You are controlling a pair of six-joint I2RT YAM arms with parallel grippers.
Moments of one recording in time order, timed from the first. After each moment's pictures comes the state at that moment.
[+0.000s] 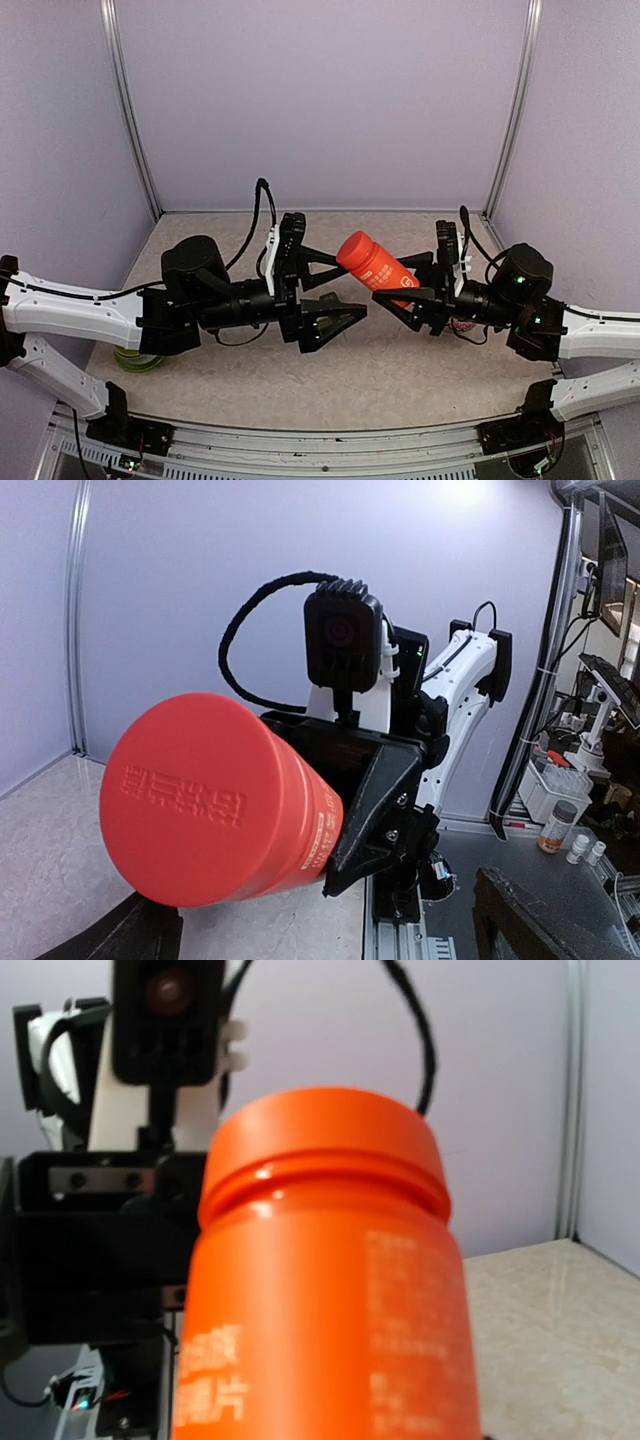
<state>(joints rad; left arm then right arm) -1.20 1.36 0.85 0.63 0.24 -0.17 0.98 0.96 0.55 0.56 -0.36 0.09</state>
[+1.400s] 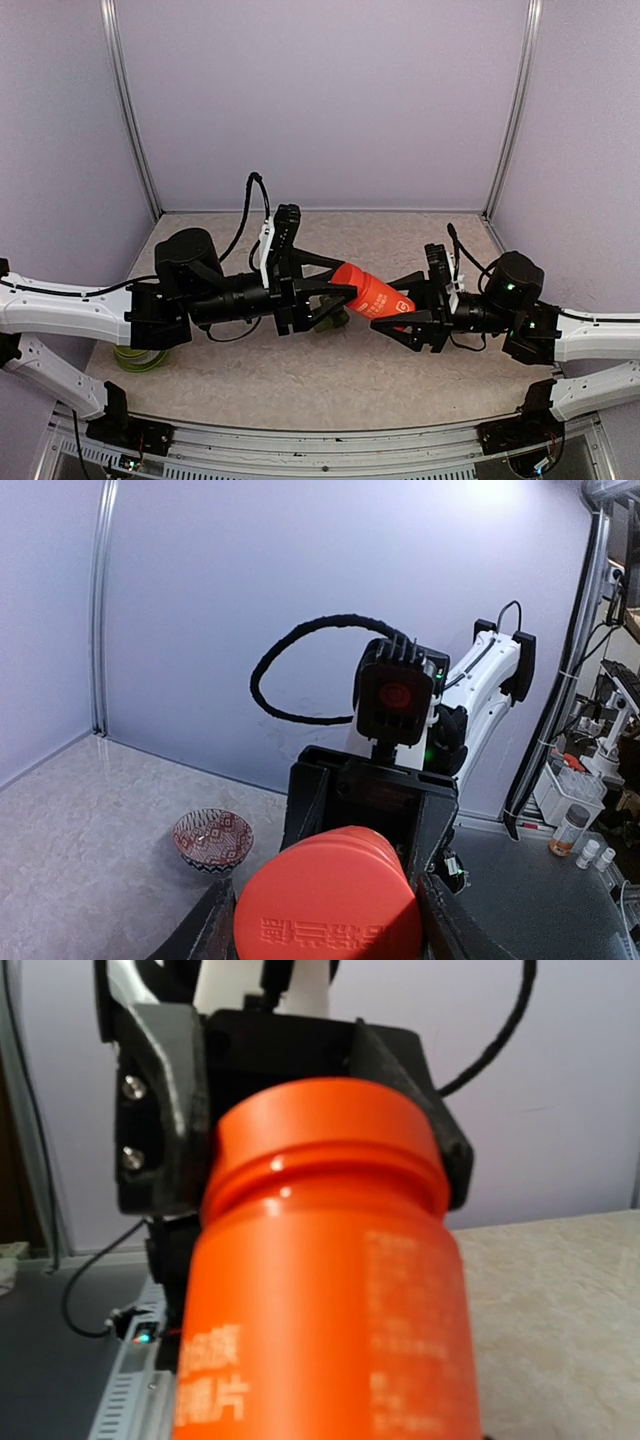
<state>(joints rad) -1.19 1.31 0.87 0.52 0.19 -0.18 0.98 0.97 0.51 0.56 -0.51 0.07</state>
